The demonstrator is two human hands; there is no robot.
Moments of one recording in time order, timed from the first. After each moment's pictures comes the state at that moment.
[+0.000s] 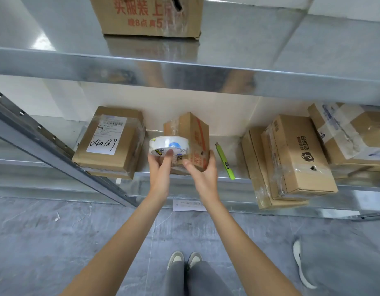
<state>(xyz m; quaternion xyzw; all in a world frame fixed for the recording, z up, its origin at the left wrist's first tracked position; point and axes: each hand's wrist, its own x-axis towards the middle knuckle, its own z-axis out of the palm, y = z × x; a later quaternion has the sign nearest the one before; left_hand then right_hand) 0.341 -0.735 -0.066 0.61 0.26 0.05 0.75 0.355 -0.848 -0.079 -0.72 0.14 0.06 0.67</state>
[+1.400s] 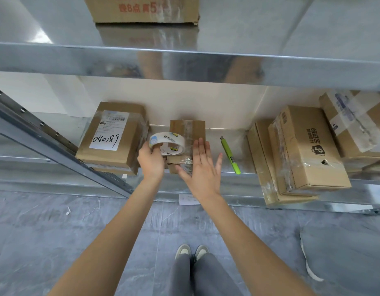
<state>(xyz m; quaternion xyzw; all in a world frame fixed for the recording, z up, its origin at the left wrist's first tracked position) 0.372 -0.711 -0.066 0.72 0.34 0.10 0.59 0.356 -0.843 -0.096 -0.99 -0.09 0.02 0.14</state>
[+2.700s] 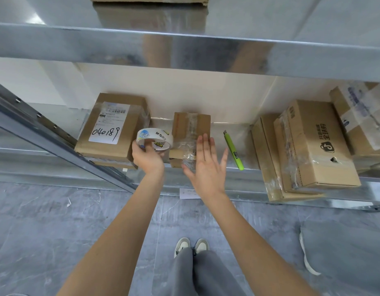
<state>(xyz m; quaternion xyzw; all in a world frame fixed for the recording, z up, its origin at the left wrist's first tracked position) 0.380 -0.707 -0.086 0.54 0.47 0.22 0.66 0.352 -0.845 -0.093 -0.99 -0.08 0.02 0.07</state>
